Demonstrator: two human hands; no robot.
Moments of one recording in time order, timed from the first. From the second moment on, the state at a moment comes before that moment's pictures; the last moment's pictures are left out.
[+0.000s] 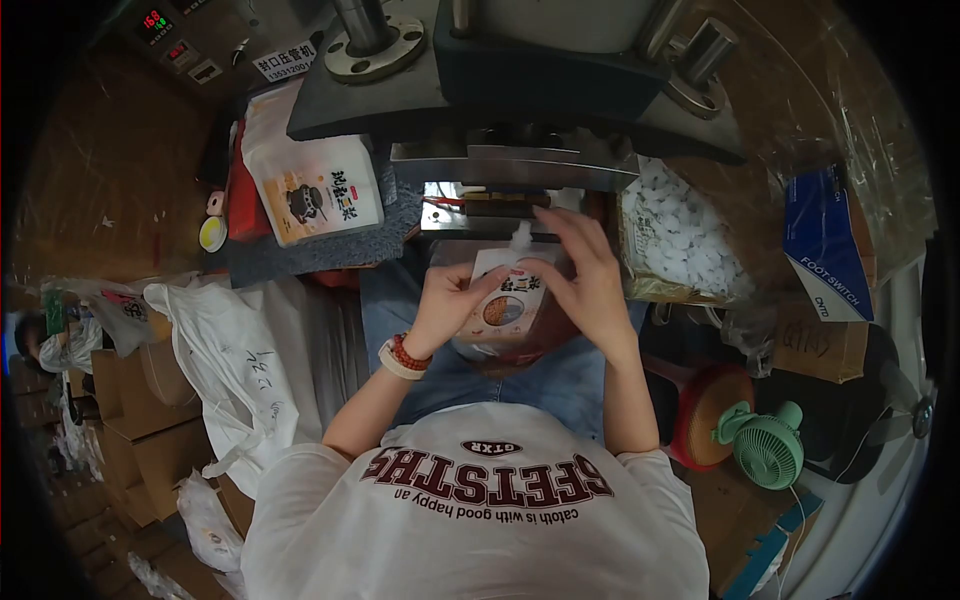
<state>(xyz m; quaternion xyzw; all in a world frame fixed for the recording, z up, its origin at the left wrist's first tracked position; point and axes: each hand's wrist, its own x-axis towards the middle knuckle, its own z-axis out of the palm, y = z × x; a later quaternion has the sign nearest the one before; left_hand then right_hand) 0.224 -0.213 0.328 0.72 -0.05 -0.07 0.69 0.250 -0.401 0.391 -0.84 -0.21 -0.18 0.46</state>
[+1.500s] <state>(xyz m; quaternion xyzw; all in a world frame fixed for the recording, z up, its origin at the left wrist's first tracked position) 0.235 -0.207 0.338 0.71 -0.04 -0.15 0.69 0.242 -0.415 0.412 -0.85 -0.12 -0.15 0.48</state>
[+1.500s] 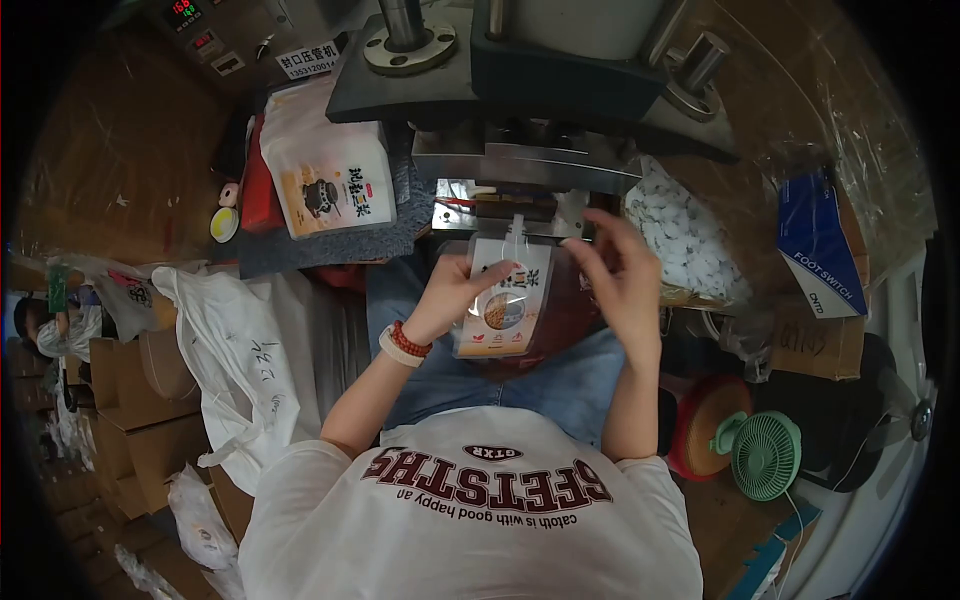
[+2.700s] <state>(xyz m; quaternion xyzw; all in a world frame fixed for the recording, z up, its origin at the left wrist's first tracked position) 0.190 -0.160 0.380 0.89 -0.22 0.24 0.32 0.219 -0.380 0.399 -0.83 -0.37 -0.17 0.39</state>
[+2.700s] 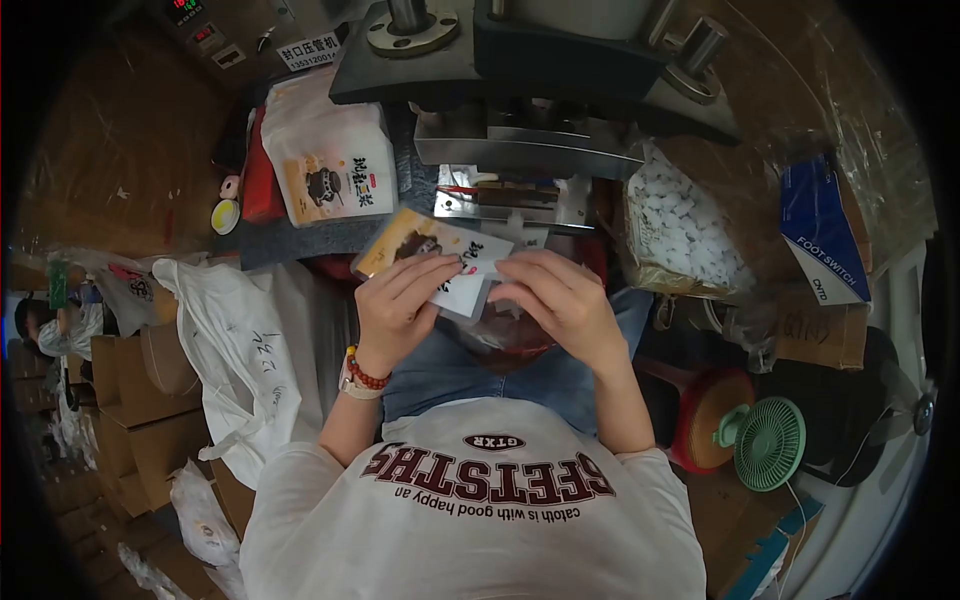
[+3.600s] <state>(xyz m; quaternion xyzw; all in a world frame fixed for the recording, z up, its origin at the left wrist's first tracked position) 0.259 -0.219 0.340 0.50 0.10 -0.16 0.85 0.265 -0.475 0.388 -0.91 0.04 -0.26 0.32</state>
